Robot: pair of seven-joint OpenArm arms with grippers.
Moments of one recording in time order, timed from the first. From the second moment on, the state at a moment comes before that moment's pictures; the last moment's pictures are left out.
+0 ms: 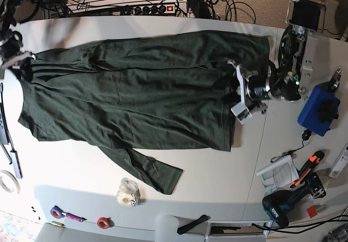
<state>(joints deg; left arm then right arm) -4.0 -20.7 10.0 89.1 -40.8 -43.1 55.3 -22.2 32.3 42.6 79.5 43.6 39.8 -31.8</state>
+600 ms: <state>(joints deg) -1.2 -20.4 10.0 89.1 -40.9 -43.1 55.3 -28.9 18.0 42.8 79.7 69.2 40.1 -50.2</state>
